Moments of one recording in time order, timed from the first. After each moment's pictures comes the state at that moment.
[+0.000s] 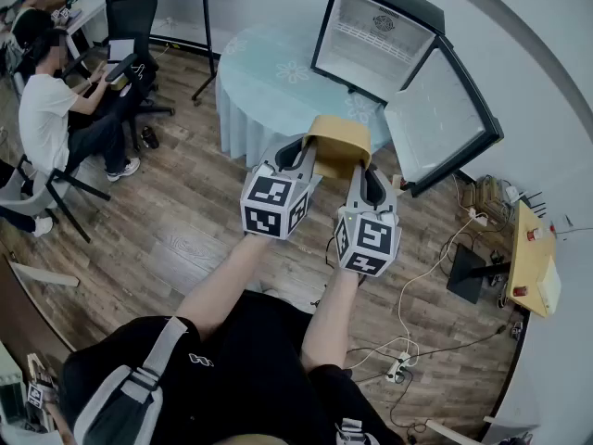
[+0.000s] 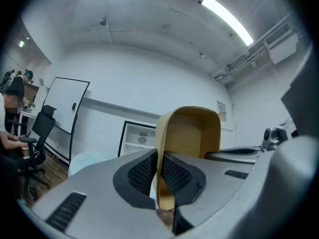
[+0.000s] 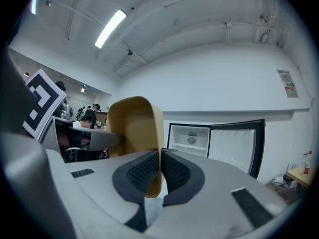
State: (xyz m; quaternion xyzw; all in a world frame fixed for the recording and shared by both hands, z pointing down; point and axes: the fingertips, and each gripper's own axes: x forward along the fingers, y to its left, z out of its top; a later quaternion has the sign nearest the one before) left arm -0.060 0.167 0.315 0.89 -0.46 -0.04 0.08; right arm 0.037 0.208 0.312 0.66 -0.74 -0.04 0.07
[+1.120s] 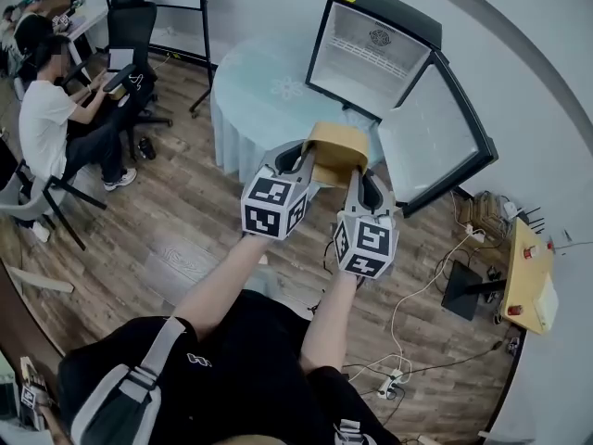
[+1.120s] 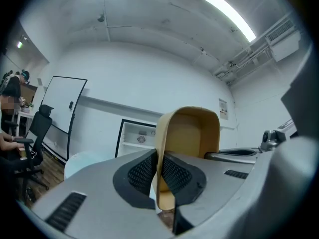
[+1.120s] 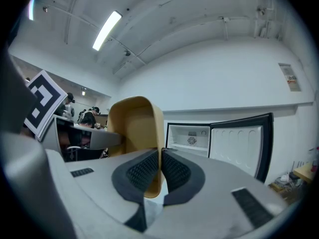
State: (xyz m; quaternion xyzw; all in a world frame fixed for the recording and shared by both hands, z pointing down) left arm -0.025 0.122 0.312 0.89 -0.45 -0.03 0.09; right arm 0.072 0.162 0.311 0.66 -0.75 -0.03 0.06
